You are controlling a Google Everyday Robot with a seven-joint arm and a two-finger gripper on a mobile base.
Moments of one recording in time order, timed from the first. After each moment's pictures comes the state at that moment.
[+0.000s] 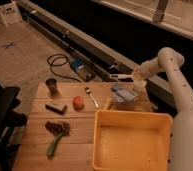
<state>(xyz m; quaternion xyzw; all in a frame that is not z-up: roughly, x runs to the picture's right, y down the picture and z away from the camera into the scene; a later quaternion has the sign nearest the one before) 0.263 -0.066 0.896 -0.13 -0.24 -0.01 0.96</state>
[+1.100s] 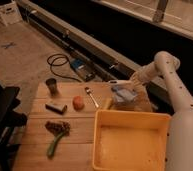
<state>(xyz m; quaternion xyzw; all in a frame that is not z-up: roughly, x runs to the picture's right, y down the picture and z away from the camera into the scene) 0.254 -0.034 0.911 -0.17 -0.25 -0.01 0.95</state>
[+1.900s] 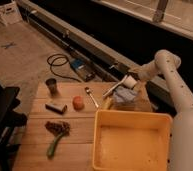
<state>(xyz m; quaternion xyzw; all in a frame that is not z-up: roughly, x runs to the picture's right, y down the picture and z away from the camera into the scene) 0.255 -0.050 0.897 -0.15 -0.23 -0.03 0.96</state>
